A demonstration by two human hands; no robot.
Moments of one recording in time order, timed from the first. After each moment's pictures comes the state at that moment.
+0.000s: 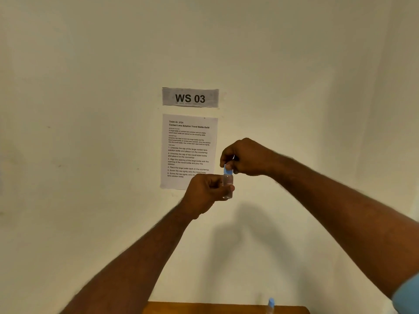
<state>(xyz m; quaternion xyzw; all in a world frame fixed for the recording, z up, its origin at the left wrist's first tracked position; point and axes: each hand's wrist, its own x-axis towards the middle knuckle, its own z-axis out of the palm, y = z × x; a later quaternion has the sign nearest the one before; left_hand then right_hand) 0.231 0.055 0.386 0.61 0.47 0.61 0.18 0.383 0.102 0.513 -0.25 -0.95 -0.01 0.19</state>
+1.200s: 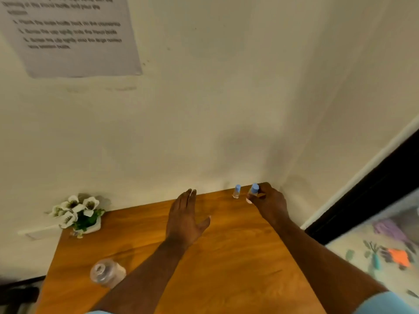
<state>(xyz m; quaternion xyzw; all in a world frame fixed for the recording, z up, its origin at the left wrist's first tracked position) 0.281 0.122 -0.009 0.64 0.74 0.20 0.09 0.530 0.208 0.058 -0.62 -0.66 0.31 0.28</state>
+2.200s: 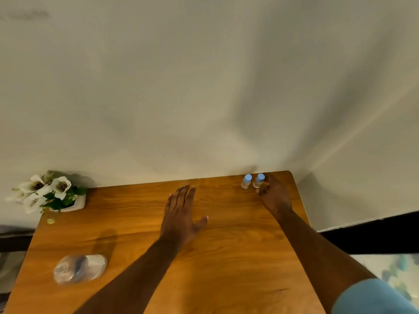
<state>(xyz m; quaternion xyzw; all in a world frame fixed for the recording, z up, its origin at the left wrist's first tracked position) 0.286 0.171 -0.106 0.61 0.78 0.11 0.13 0.540 0.343 -0.113 -0.63 -0.68 0.34 0.16</state>
